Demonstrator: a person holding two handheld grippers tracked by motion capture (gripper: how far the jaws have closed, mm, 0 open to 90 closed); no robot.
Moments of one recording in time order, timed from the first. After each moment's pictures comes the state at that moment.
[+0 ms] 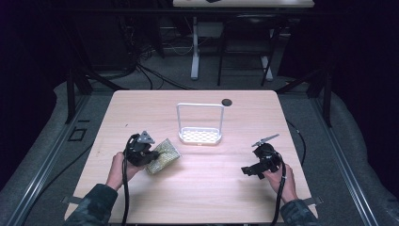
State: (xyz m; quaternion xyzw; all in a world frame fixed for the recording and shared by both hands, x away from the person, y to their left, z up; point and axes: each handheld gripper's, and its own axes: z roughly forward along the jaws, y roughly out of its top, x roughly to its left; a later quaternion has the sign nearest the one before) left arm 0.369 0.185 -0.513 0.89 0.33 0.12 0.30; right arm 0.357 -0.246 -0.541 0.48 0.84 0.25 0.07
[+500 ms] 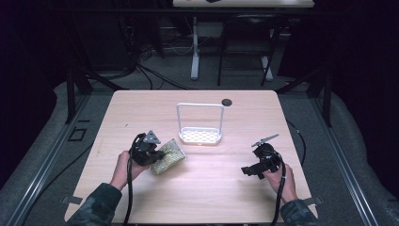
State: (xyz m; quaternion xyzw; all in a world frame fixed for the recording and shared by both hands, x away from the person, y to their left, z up) left arm 0.371 0.168 -0.509 0.89 0.31 0.12 0.30; right arm 0.357 -0.246 -0.541 0.47 0.84 0.25 0.07
